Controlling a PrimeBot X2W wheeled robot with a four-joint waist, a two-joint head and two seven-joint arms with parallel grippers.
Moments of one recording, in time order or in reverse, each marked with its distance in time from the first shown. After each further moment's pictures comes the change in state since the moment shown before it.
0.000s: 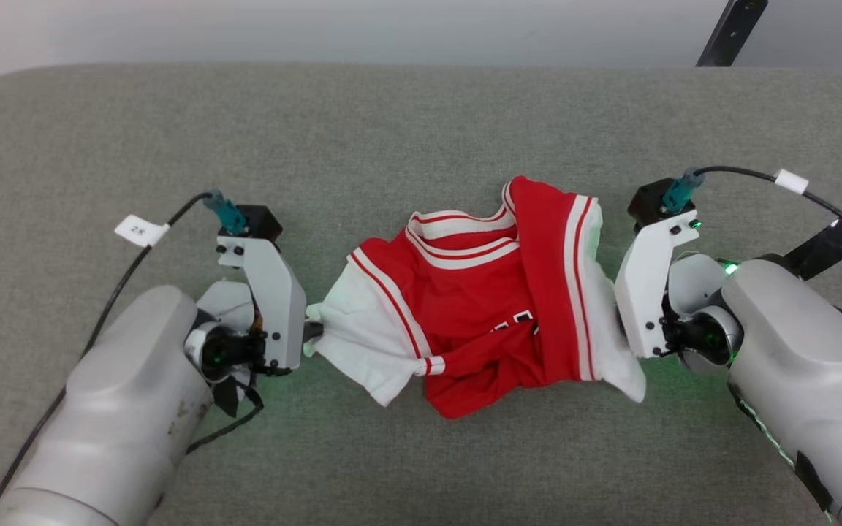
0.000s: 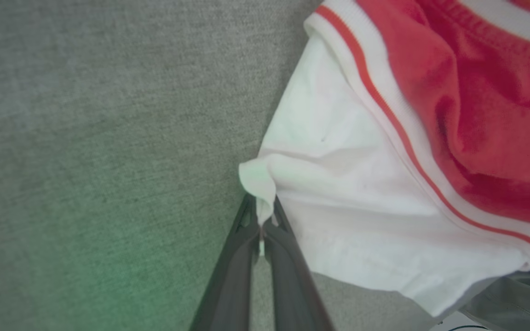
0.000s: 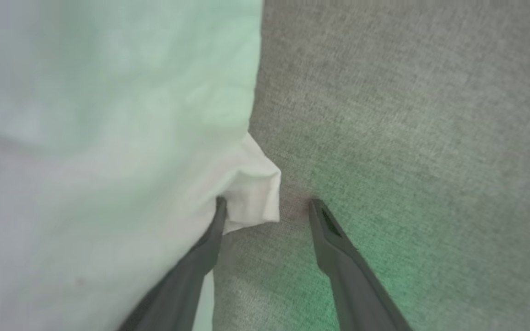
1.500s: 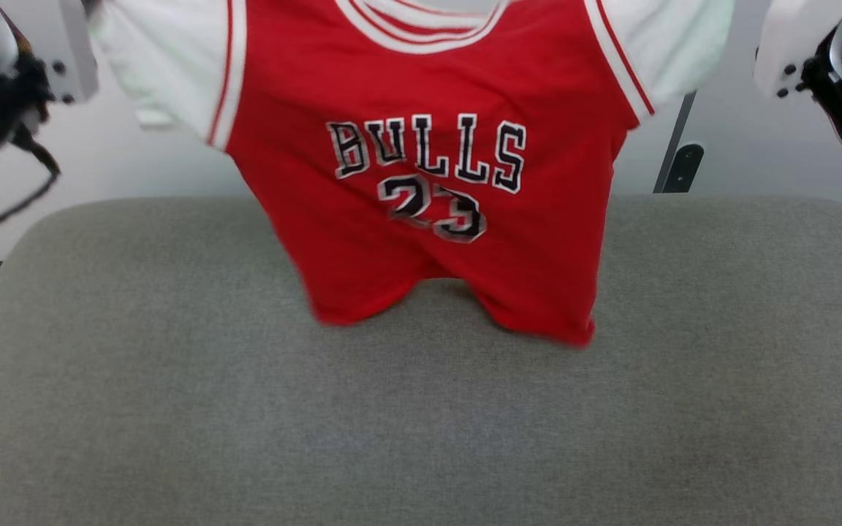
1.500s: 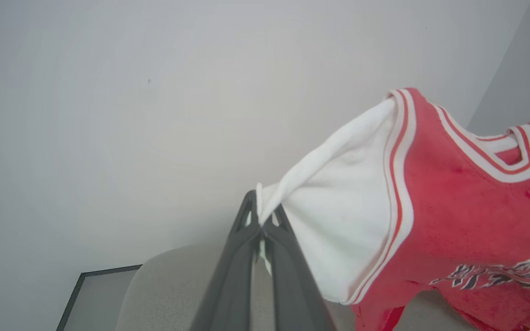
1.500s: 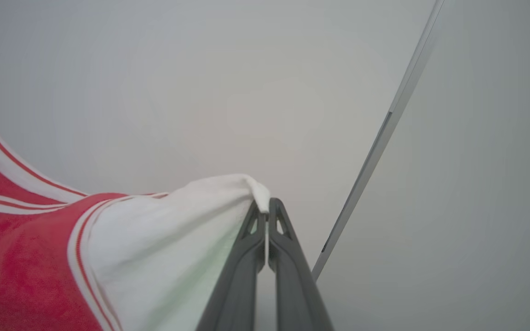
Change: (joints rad) left arm -0.510 0.213 -0.091 0.124 0.068 0.001 -0.326; right arm -0.487 -0.058 0.074 0.299 -0.055 0.000 -0.689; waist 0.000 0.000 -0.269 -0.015
